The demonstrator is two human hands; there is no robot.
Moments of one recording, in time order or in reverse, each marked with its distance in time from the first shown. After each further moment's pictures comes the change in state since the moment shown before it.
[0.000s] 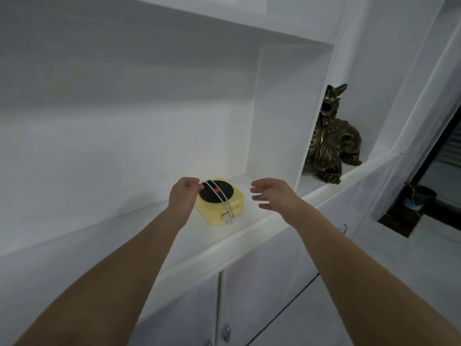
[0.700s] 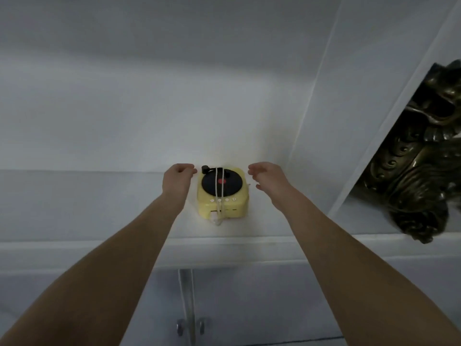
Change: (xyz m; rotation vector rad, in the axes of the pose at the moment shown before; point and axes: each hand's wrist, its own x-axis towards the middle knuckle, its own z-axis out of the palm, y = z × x) left_hand 0.027 -0.028 0.059 -0.102 0.601 -0.120; right_hand 0.165 0.014 0.001 -0.207 -0.438 -0.185
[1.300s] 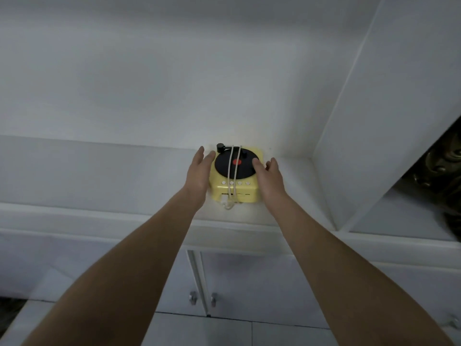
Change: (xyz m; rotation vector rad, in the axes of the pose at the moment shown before) left_hand -0.013 -0.024 0.026 -0.155 -0.039 -0.107; right_hand 0.017 0.040 0.045 0.132 -0.049 0.054
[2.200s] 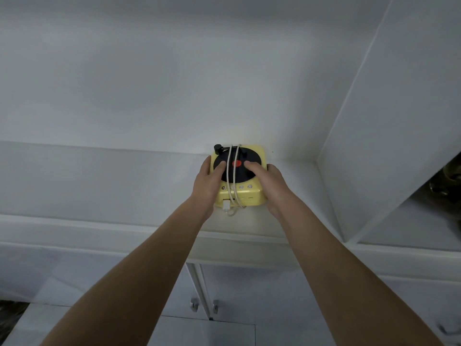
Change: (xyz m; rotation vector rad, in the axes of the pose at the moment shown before) left_hand 0.002 -0.005 0.014 0.121 -0.028 -0.007; right_hand 0.020 -0.002 -0.002 0.189 -0.132 0.155
